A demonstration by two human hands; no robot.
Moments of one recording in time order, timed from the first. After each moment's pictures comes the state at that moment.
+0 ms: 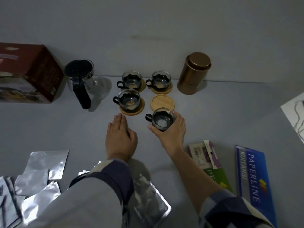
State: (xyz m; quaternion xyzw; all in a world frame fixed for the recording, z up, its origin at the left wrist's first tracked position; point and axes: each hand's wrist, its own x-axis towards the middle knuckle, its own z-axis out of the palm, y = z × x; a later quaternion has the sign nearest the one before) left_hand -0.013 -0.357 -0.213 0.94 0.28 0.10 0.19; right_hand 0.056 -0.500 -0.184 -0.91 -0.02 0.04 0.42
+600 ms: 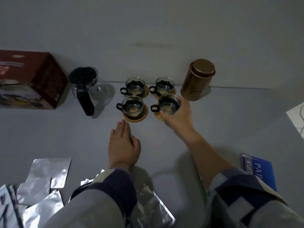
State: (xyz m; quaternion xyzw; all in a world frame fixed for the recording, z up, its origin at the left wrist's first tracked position) left_hand -0.013 -0.356 -0.216 0.94 0.28 0.10 0.19; right_hand 0.126 -0.491 -0.153 -0.87 -0.08 0.04 0.48
